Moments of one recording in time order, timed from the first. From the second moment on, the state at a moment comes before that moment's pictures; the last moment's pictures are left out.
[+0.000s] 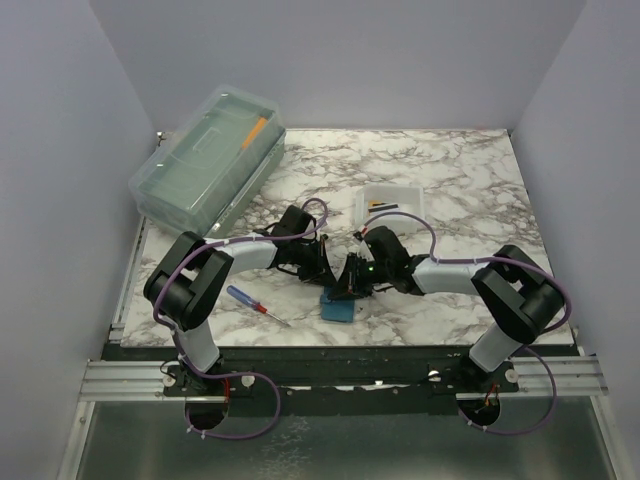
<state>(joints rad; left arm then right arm) -0.59 1.75 0.89 -0.14 0.59 -0.71 0.73 1.64 0.68 0.19 -0.51 0.93</state>
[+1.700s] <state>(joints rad) -0.59 1.75 0.89 -0.14 0.59 -0.71 0.75 1.61 0.72 0.02 -0.38 0.91</state>
